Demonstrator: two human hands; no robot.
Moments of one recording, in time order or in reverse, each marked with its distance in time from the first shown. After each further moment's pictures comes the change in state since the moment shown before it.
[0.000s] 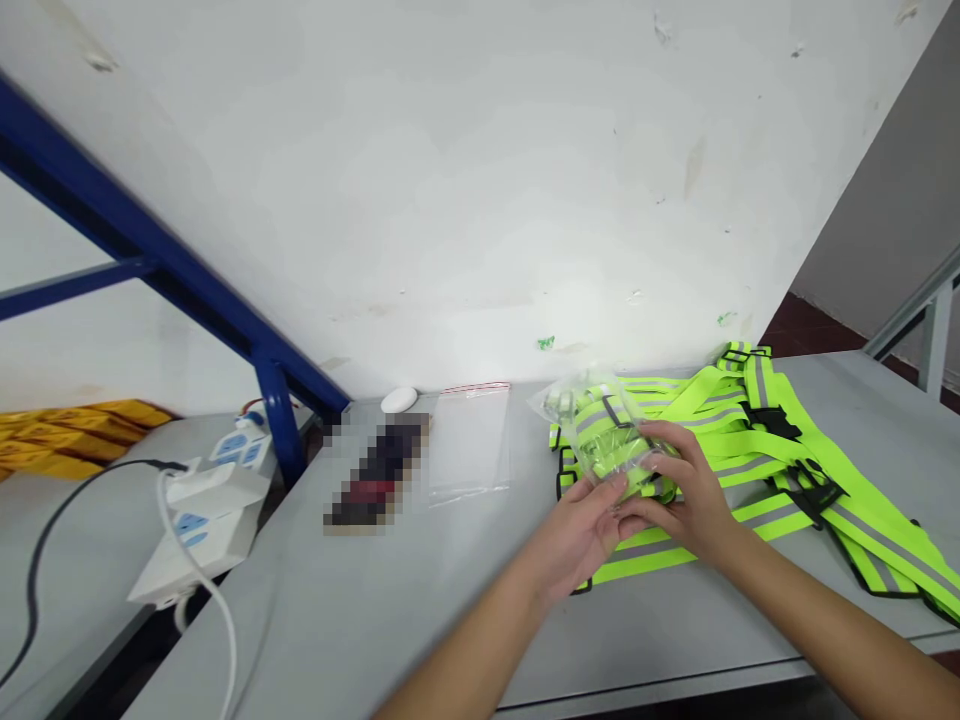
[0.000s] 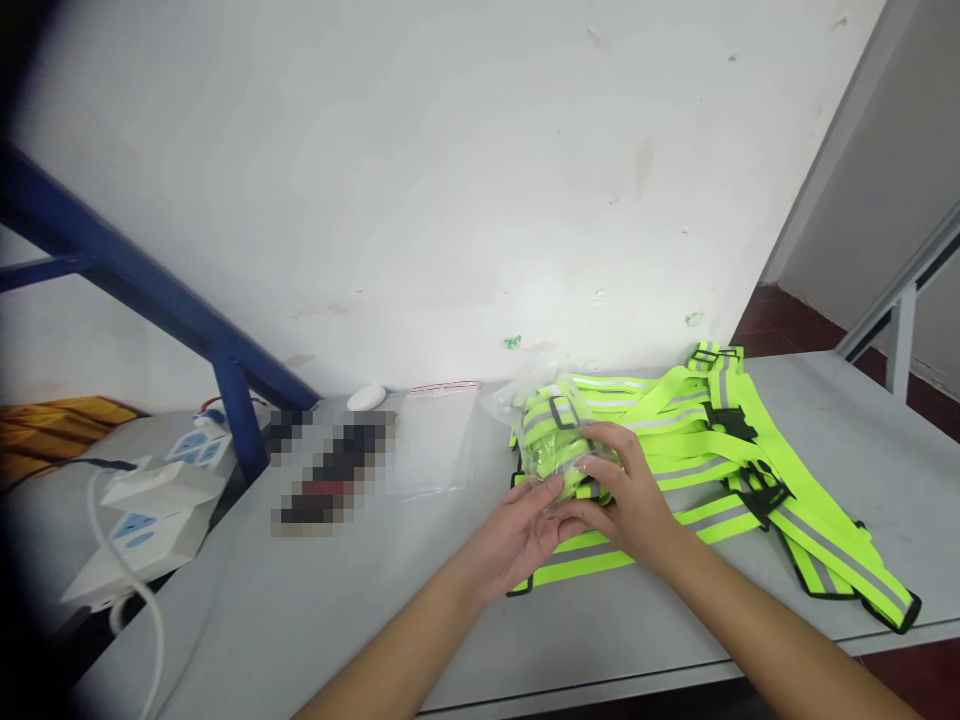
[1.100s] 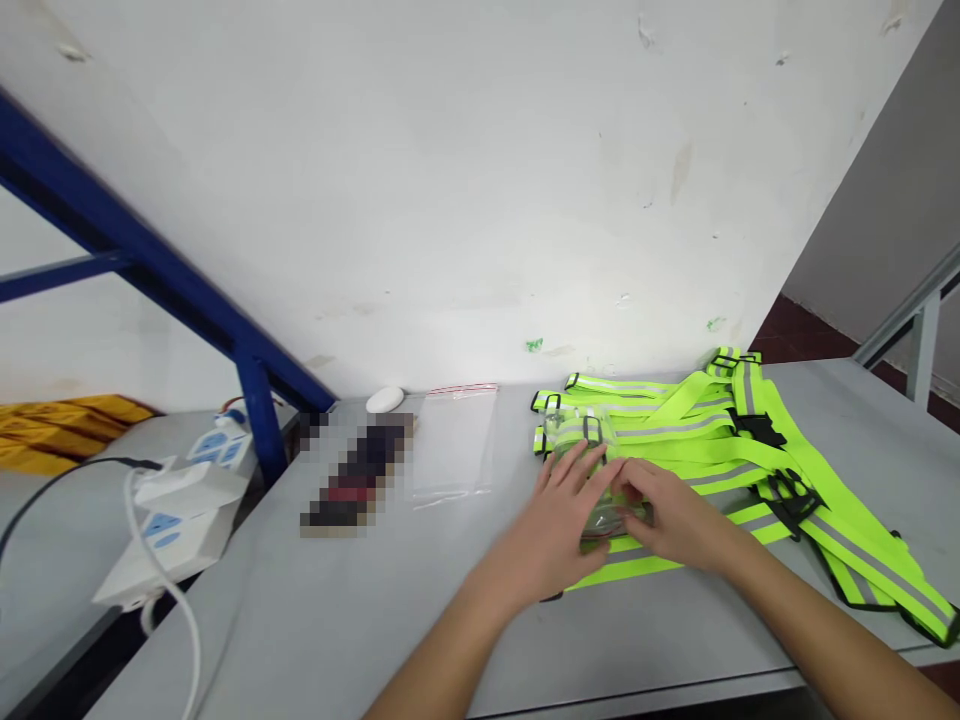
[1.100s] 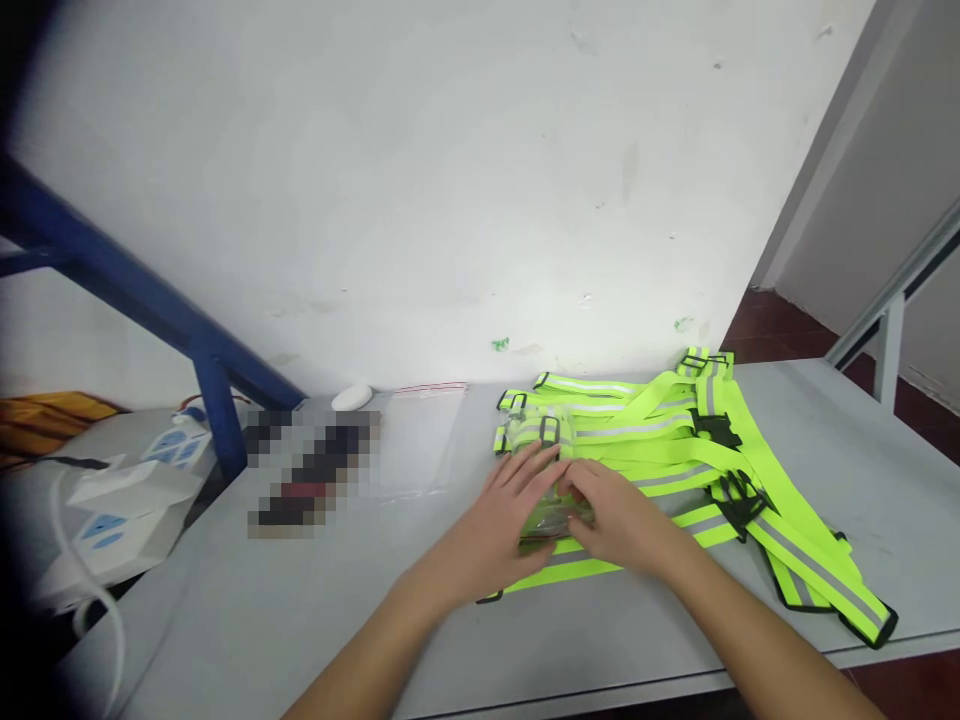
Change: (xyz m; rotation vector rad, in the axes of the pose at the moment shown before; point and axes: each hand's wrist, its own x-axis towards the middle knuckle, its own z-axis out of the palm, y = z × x) left_hand -0.003 0.022 -0.014 1.925 -0.100 0.505; right_hand -0.002 0.004 -0.015 0.065 -0.578 0.374
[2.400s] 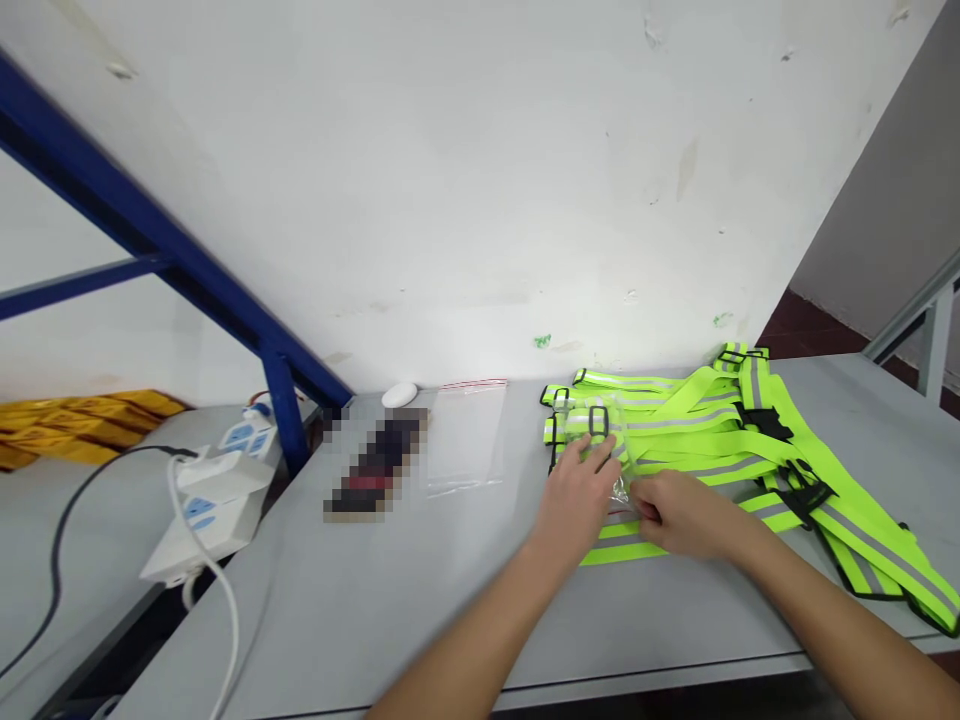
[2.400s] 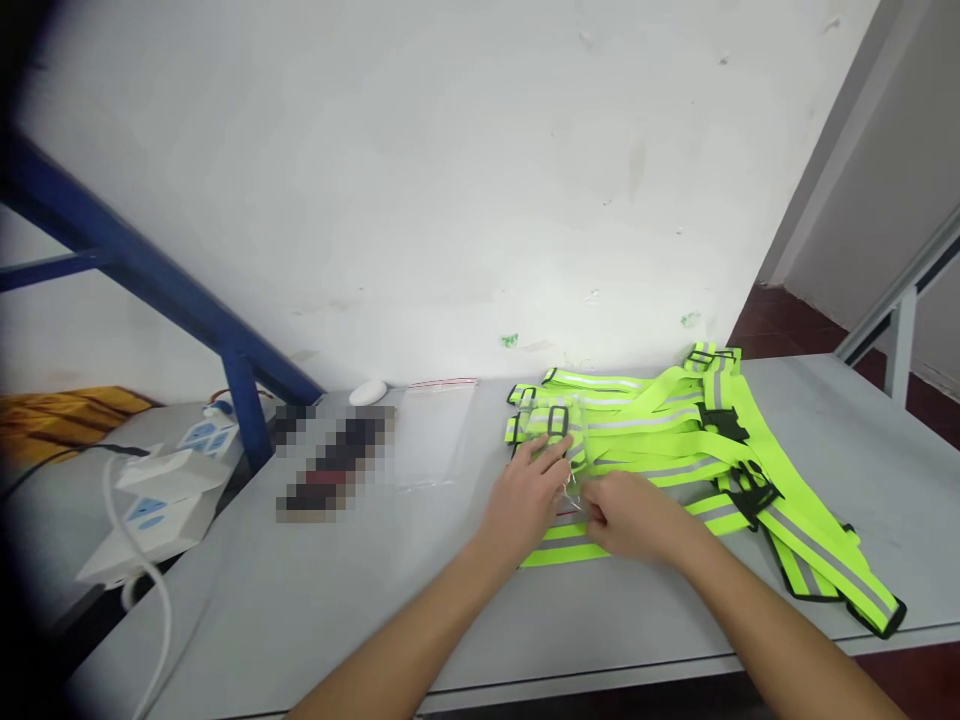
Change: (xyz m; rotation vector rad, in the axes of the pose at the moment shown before) left_hand 0.017 -0.010 0.038 0.148 0.186 -0.097; right_hand -0.008 0.001 -0.004 -0.170 -0.274 0.141
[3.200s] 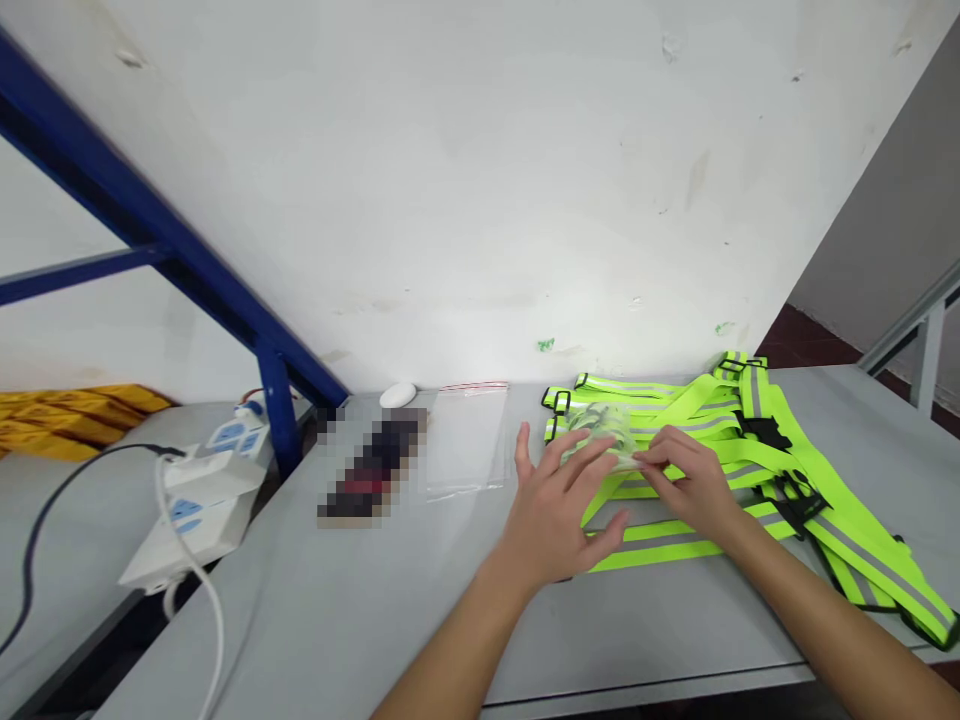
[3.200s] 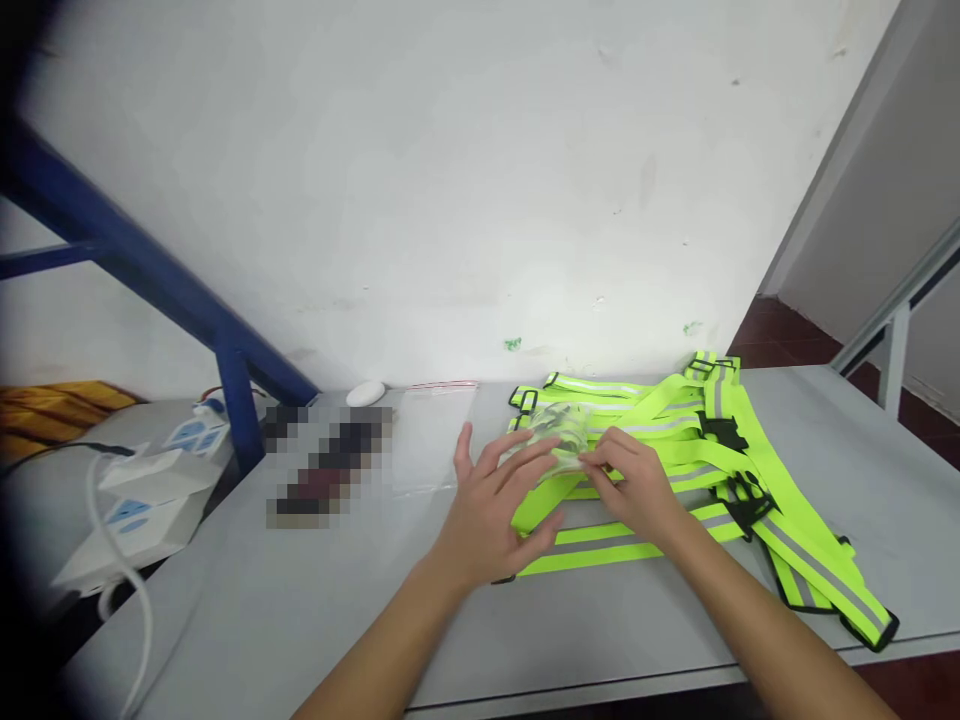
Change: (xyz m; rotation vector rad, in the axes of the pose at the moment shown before) left_hand -0.013 0.005 -0.051 0.047 0.336 0.234; right_hand 0.020 0.003 -0.011 0.176 0.758 -0.391
